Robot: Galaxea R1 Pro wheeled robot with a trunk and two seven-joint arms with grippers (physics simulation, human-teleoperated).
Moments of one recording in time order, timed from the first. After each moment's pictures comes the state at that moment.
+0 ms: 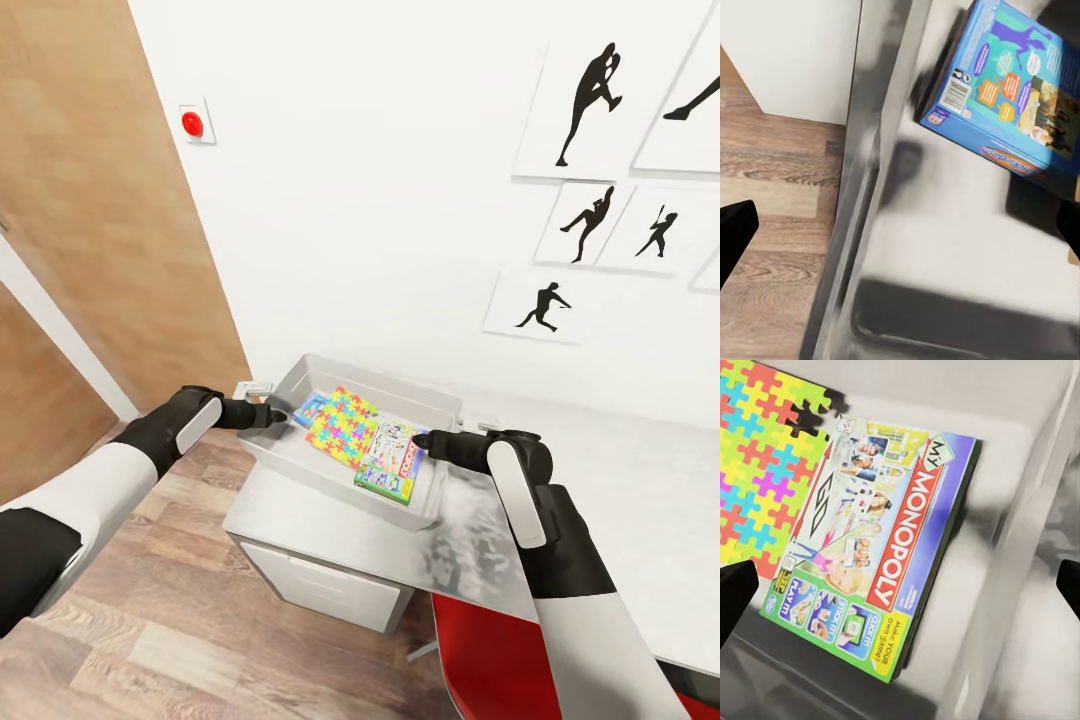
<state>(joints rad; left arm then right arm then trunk) -1.22 0.19 -0.62 -0.48 0.68 0.64 -0.16 -0.70 0.05 0.07 -1.43 -0.53 1.04 -0.30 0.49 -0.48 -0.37</state>
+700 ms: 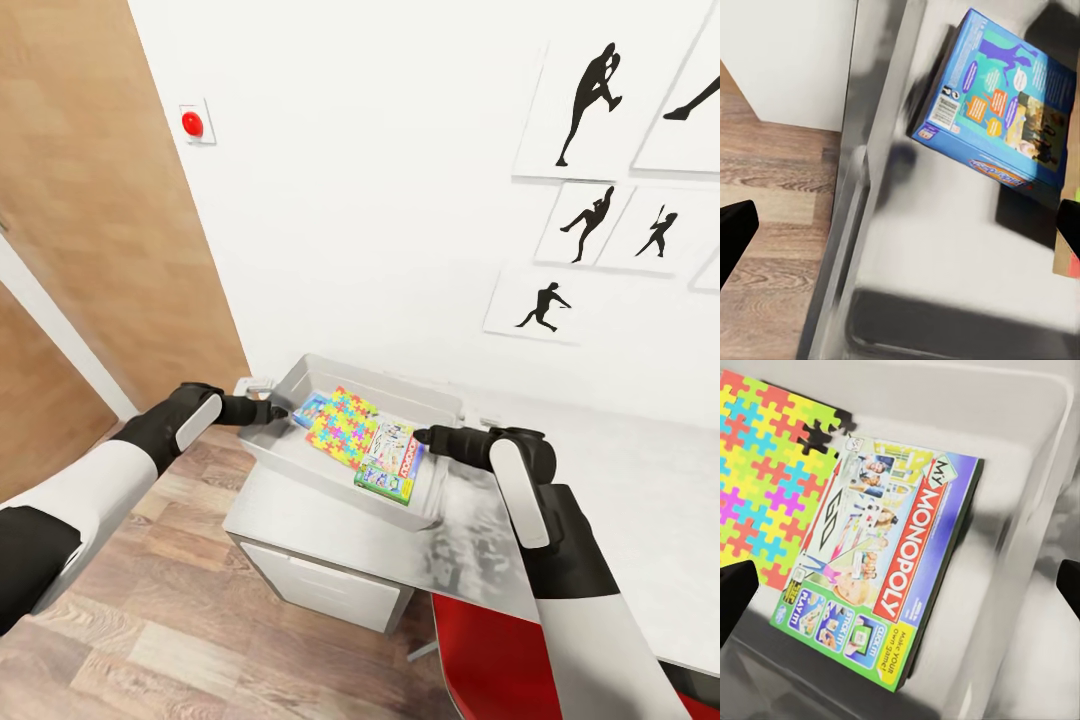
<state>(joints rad) -1.23 0.20 -0.61 -0.49 0.68 0.64 -0.17 -0.70 0.05 0.07 -1.46 -0.53 1.04 -0.30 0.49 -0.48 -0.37</state>
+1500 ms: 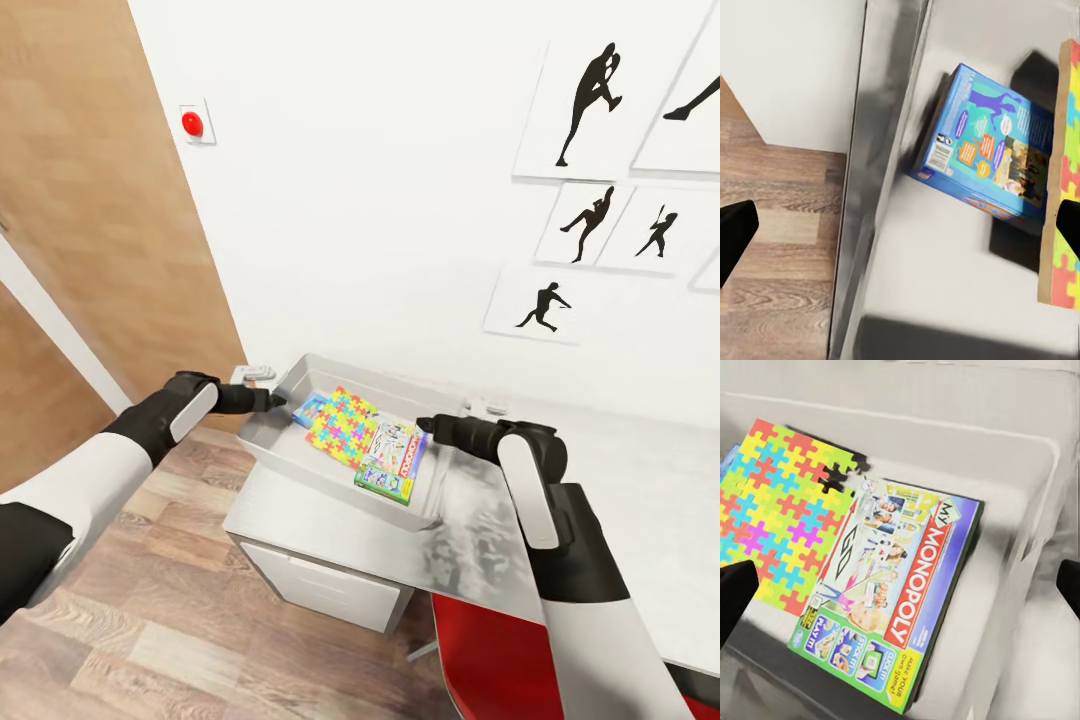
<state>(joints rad) -1.25 0.21 -0.60 -0.54 0.68 0.65 -0.16 -0.70 0.05 0.07 -1.54 -0.53 1.04 -0.30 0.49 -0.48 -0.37</state>
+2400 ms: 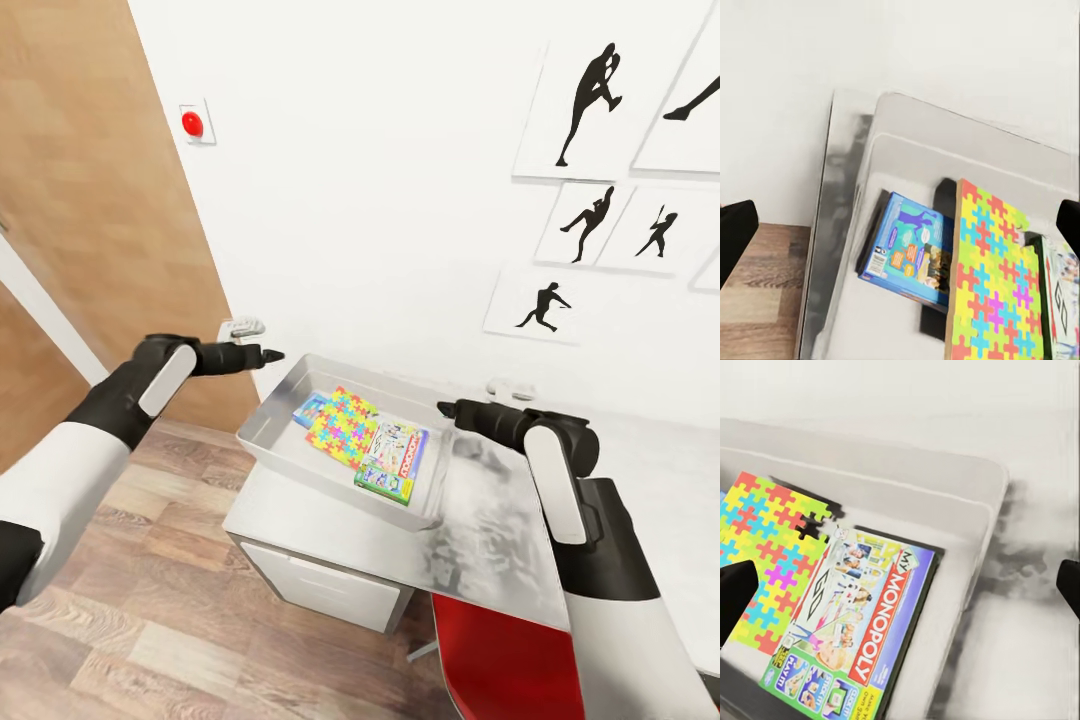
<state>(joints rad) -1.25 0.26 -0.43 -0.82 0.69 0.74 -0.16 -0.71 -0.01 0.04 -1.61 -0.53 1.04 -0.29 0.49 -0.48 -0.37</state>
